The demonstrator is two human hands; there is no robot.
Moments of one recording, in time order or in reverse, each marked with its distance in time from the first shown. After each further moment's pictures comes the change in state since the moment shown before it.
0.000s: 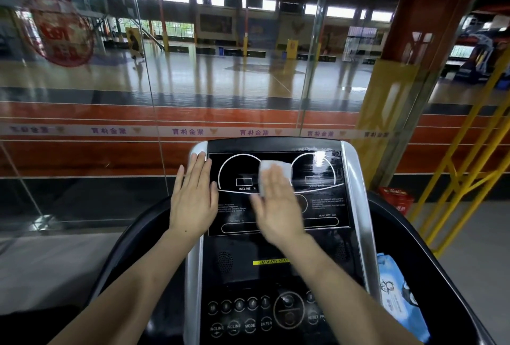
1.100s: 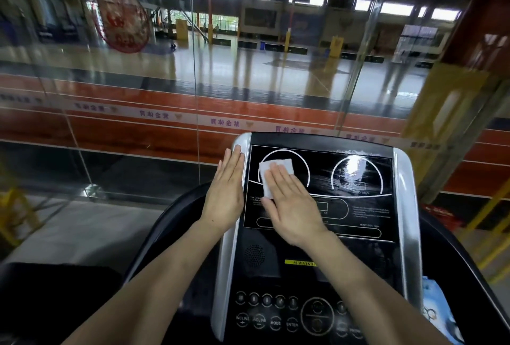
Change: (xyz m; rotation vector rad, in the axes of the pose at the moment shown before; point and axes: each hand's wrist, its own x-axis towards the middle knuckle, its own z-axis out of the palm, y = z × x) left_hand -0.014 -0.025 0.003 -0.251 -0.050 0.022; right_hand 0.010 -0.033 0.009 -0.098 -0.158 -0.321
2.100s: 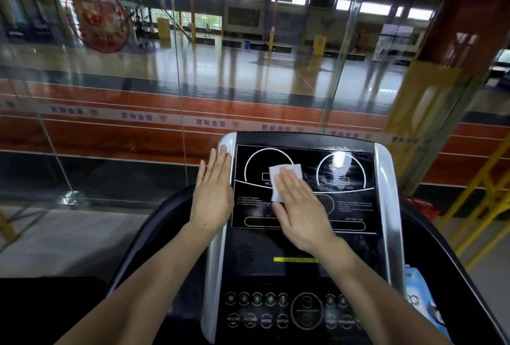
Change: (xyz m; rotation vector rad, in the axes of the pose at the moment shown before) left_hand 0.001 0.010 0.001 0.180 -0.003 -0.048; right_hand -0.035 0.035 -0.005 0.005 0.042 0.071
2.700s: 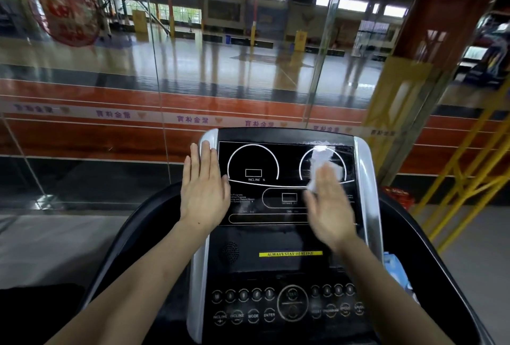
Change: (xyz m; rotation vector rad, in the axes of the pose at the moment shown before) left_hand 0.006 0.028 -0.003 0.255 -0.015 -0.084; right_hand -0.036 0.067 -0.011 0.056 0.114 0.350
